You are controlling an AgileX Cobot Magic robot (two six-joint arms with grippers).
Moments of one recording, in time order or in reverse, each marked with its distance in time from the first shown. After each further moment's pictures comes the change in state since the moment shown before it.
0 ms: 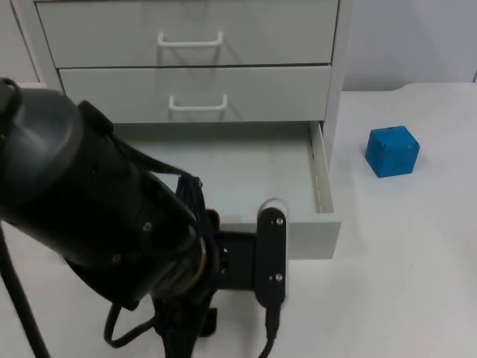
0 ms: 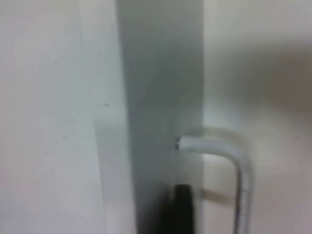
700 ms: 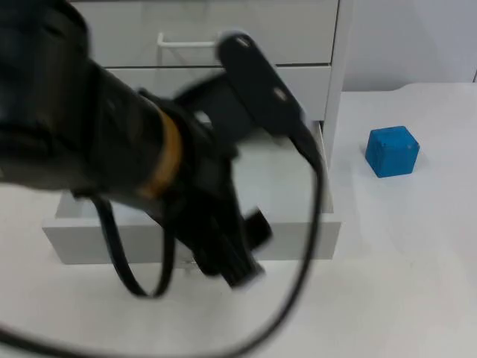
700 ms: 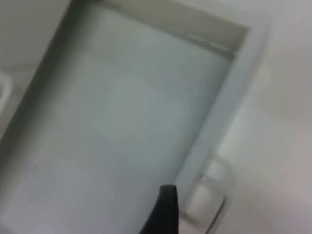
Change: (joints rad) right arm 0.000 0.000 0.000 0.000 0.000 0.000; left arm -0.002 -0.421 0.002 -0.700 -0.078 0.186
